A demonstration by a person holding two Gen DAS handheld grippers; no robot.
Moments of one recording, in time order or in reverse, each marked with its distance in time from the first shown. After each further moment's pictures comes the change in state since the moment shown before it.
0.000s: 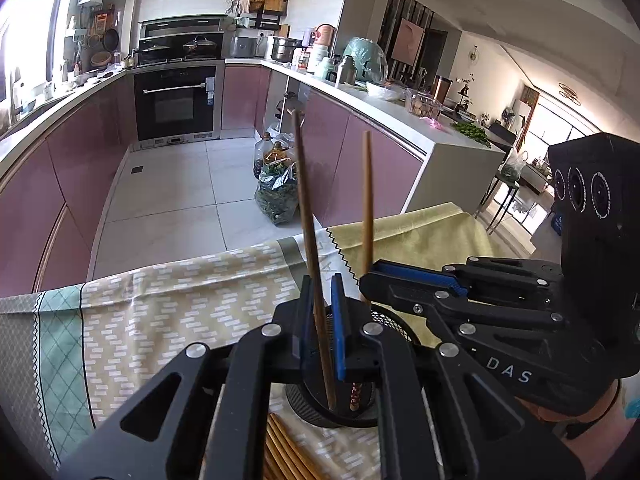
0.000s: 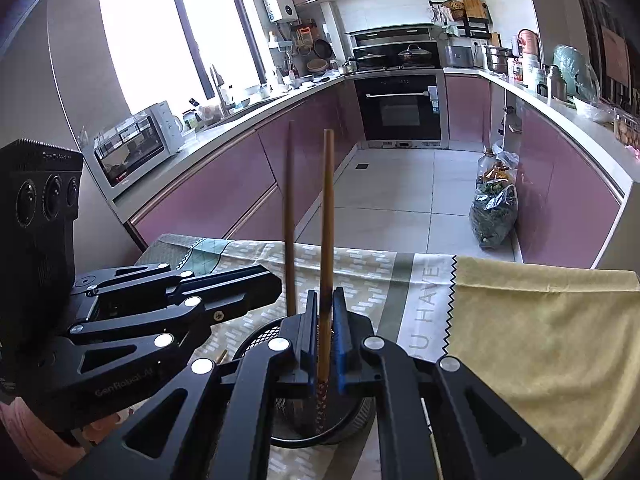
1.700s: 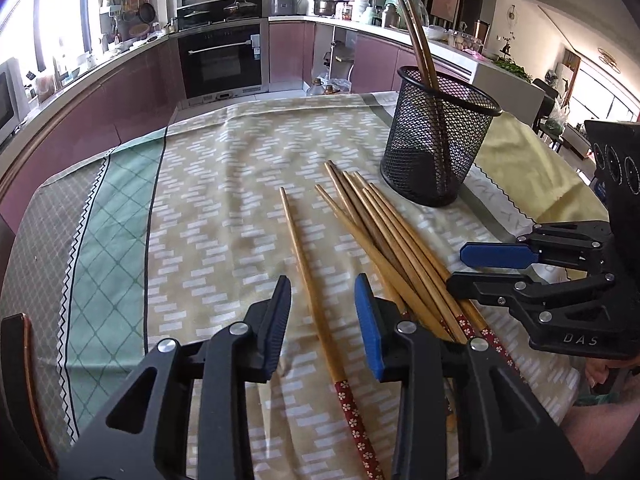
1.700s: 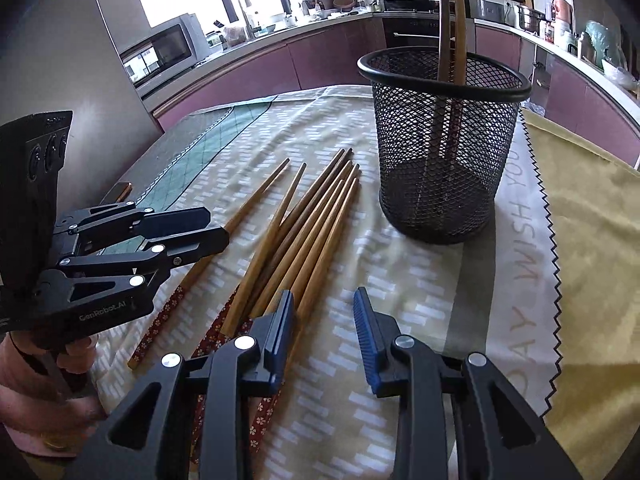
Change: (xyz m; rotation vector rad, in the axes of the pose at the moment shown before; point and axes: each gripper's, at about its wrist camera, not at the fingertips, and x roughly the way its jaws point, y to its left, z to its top) left arm -0.057 0.042 -0.170 0.001 0.160 0.193; right arm 0.012 0.082 -0.151 -0.077 0.227 0.022
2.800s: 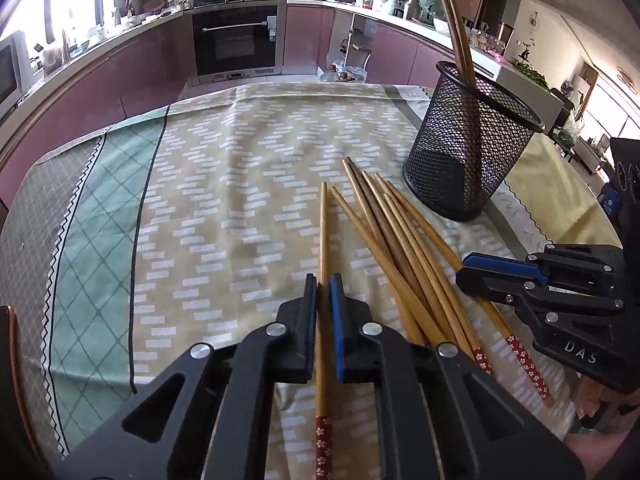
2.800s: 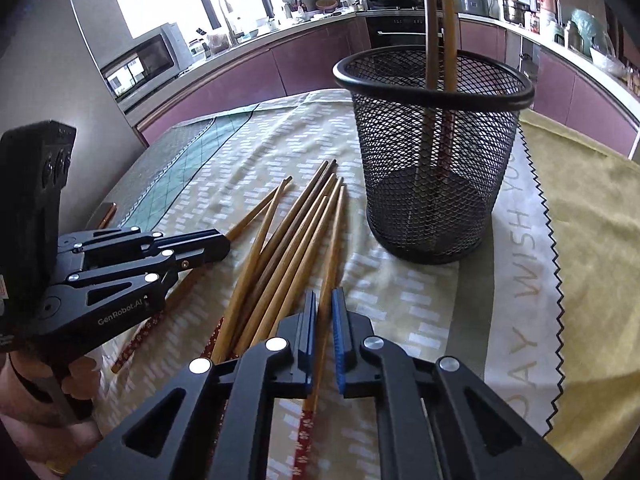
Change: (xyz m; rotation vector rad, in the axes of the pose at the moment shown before) left arm 0.027 0.009 0.013 -0.087 0.050 0.004; right arm 0.016 -0.009 0.019 0.066 -0.008 -0.012
